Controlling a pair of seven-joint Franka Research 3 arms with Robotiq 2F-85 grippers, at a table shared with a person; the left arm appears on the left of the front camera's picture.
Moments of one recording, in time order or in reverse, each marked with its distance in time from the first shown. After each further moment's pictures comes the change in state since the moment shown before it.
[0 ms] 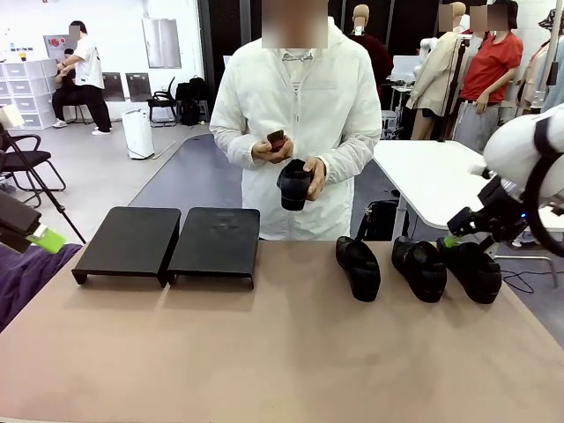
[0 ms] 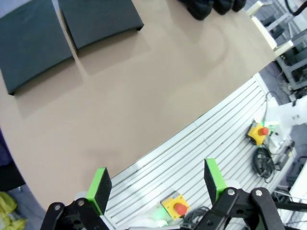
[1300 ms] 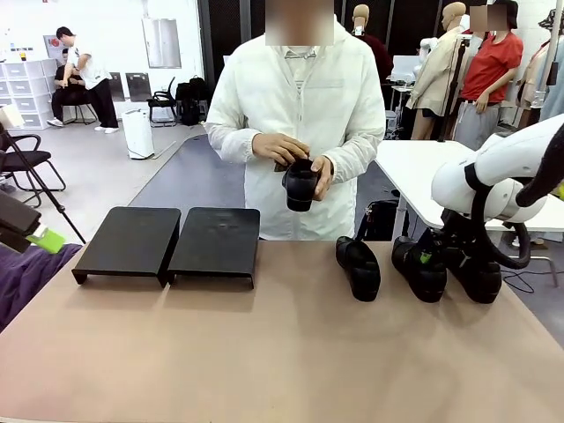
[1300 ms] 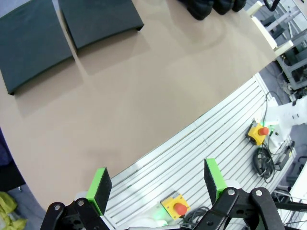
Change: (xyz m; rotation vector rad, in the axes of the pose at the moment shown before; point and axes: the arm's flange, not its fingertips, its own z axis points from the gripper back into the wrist) left arm 0.000 0.000 0.000 0.000 0.001 0.000; right arm 0.048 0.008 -0.096 -0.148 0.136 -0.056
